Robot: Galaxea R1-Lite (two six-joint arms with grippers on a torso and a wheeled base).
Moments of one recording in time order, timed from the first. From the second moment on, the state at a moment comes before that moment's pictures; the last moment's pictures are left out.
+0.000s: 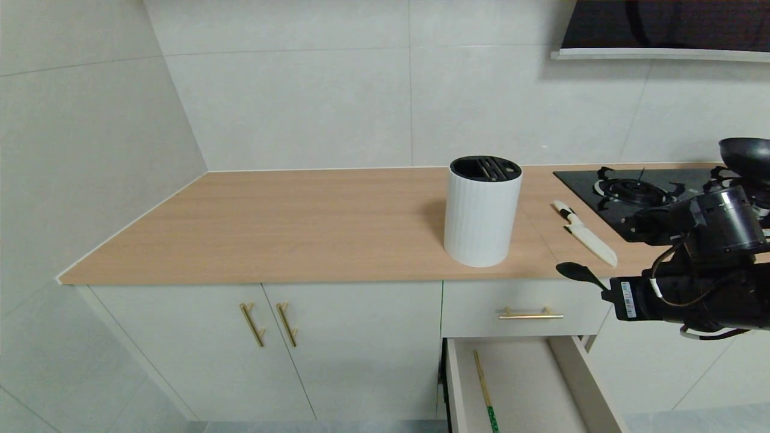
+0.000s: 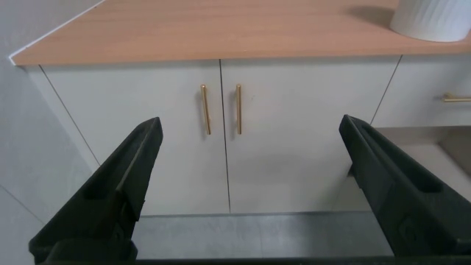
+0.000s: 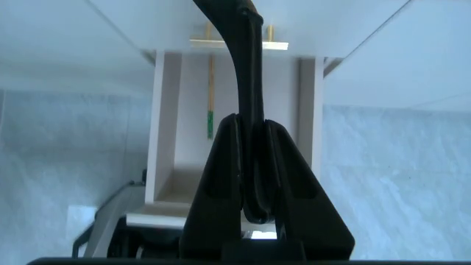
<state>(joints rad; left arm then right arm) 0.00 0.00 0.00 0.00 -0.01 0.00 0.29 1.57 -0.84 -0.01 -0.17 0.17</state>
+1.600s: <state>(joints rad) 0.00 0.00 0.00 0.00 -0.01 0.00 0.30 1.66 -0.82 -0.07 -0.17 0.17</state>
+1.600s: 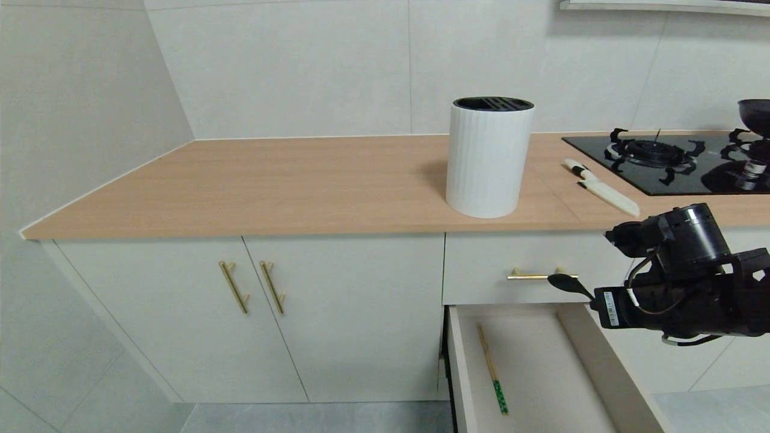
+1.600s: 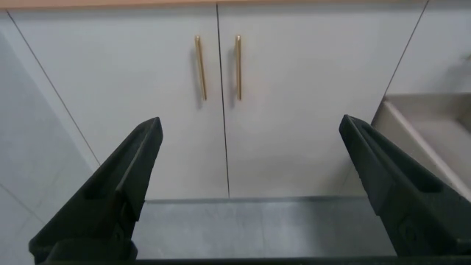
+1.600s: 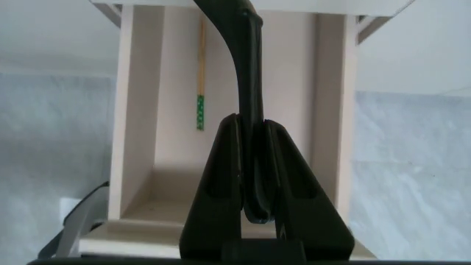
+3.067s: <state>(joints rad) 0.00 0.00 0.00 0.00 -0.01 0.00 0.30 1.70 -0.81 -0.08 -0.17 0.17</state>
